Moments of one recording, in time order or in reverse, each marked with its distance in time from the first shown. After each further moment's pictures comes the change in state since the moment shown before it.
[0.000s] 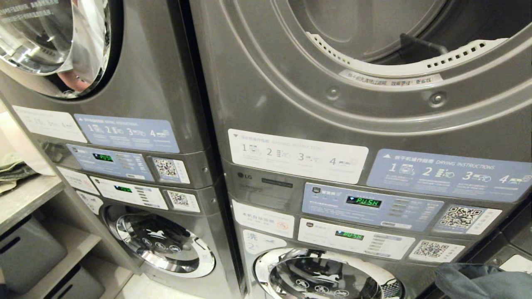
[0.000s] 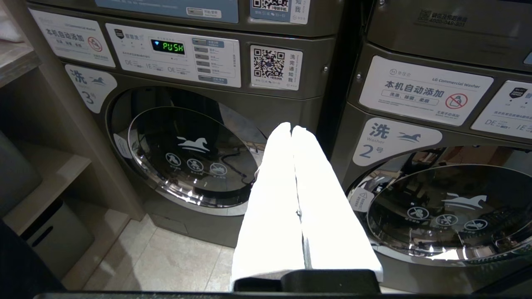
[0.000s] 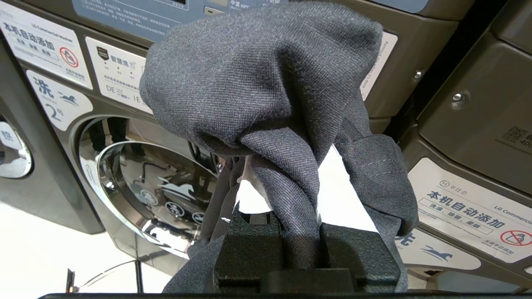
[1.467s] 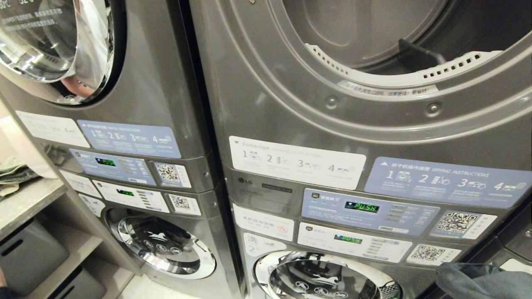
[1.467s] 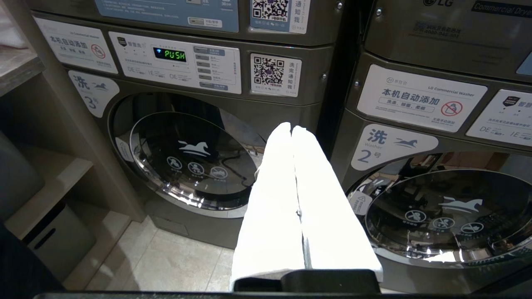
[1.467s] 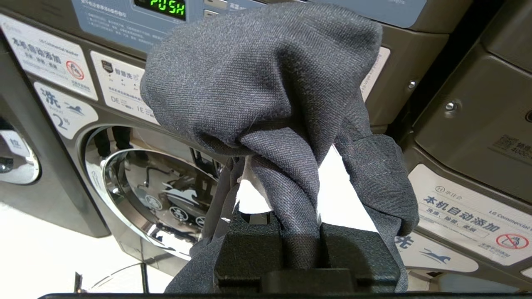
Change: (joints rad) left arm 0.000 0.000 0.000 0.000 0.000 0.000; right arm 0.000 0.000 0.000 0.002 0.005 0.020
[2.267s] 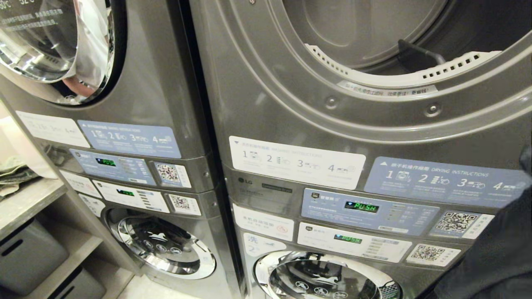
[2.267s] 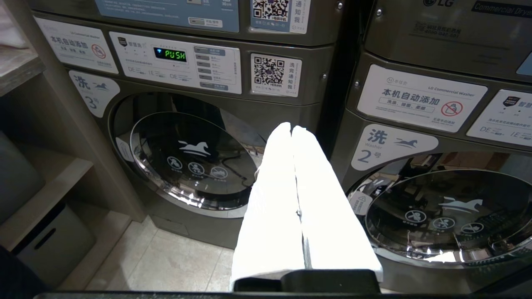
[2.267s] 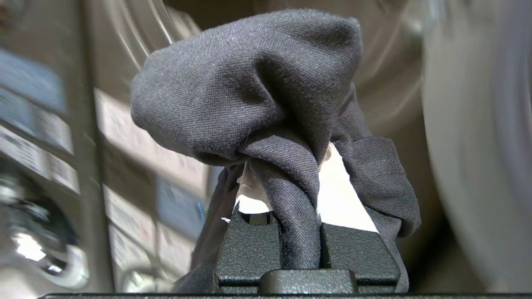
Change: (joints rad) left arm 0.000 0.000 0.000 0.000 0.000 0.000; right arm 0.000 0.438 -0.795 0.020 0.212 0.033
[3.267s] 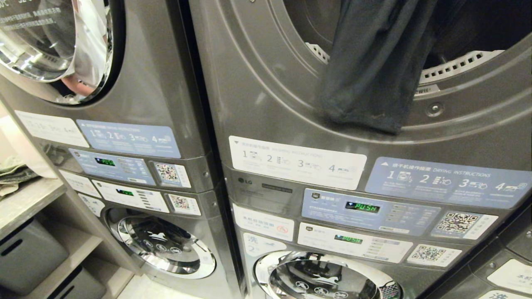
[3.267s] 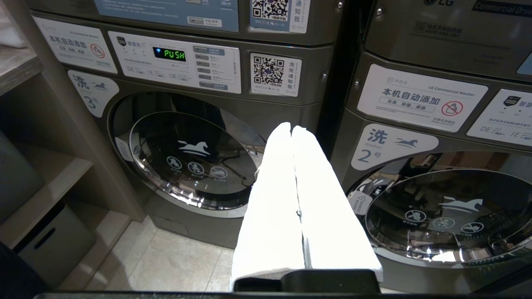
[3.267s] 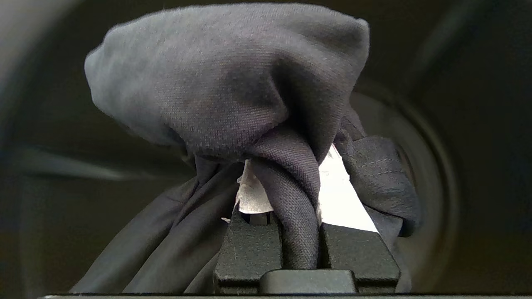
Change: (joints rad) left arm 0.000 0.000 0.000 0.000 0.000 0.000; right arm 0.371 1.292 -1.170 -0.586 -0.290 -0.336
